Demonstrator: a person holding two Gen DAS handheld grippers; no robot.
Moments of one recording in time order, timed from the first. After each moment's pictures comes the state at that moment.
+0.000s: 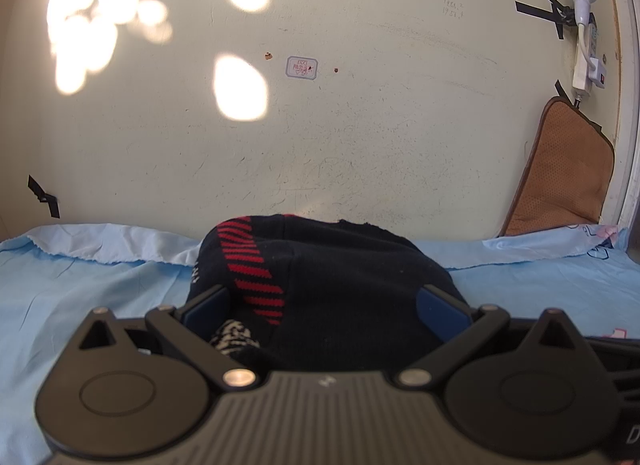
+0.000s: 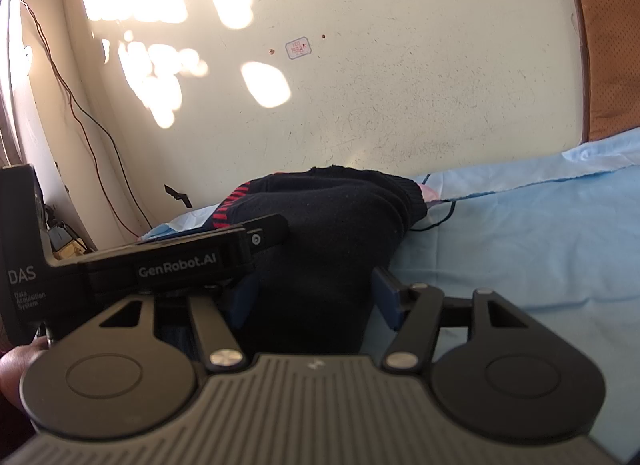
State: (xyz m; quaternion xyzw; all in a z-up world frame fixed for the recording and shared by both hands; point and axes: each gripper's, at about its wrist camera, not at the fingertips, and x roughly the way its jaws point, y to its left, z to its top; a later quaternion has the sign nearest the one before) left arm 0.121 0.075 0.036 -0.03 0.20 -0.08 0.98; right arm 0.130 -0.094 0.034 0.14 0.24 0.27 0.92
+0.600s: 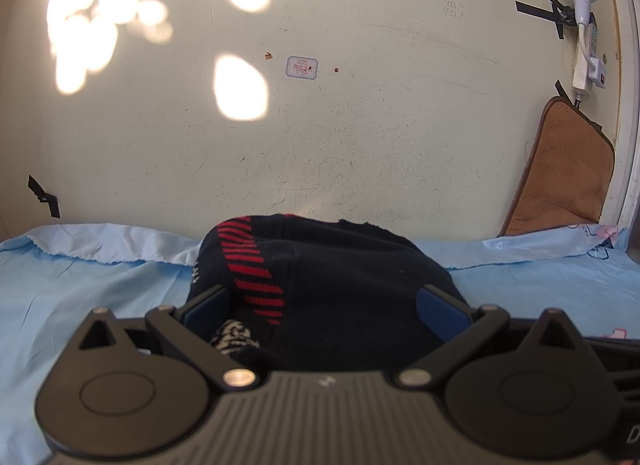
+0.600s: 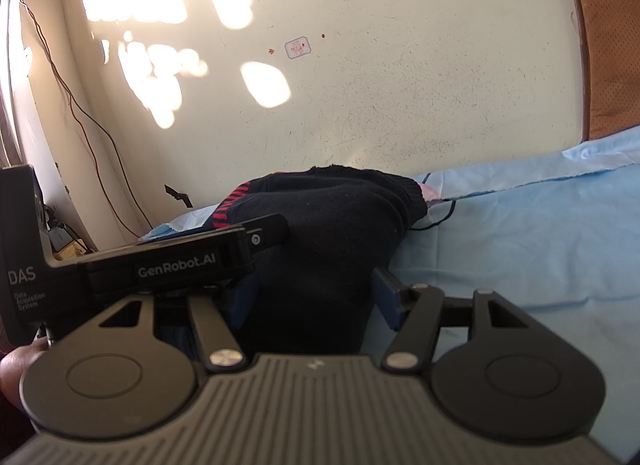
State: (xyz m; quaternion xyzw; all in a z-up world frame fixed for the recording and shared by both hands) left arm 0.121 0.075 0.036 -0.03 0.20 -0.08 0.98; right arm 0.130 -0.094 0.033 0.14 0.24 0.27 0.92
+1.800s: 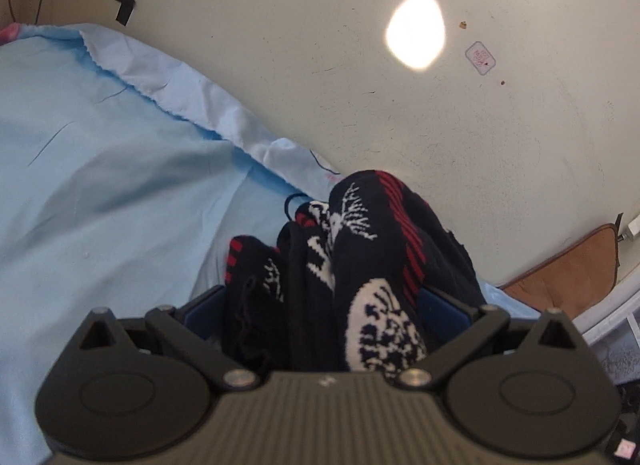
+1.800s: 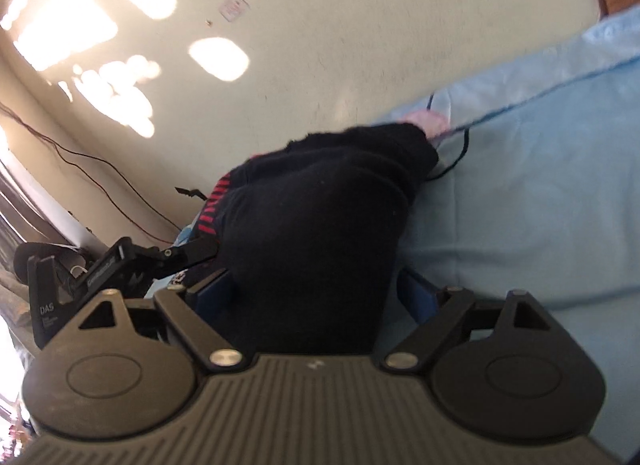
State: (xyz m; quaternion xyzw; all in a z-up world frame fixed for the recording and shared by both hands) left arm 0.155 0.179 0.018 -0.31 0.33 -0.07 0.89; right arm 0.207 -0.105 0.016 0.29 0.40 0.31 0.81
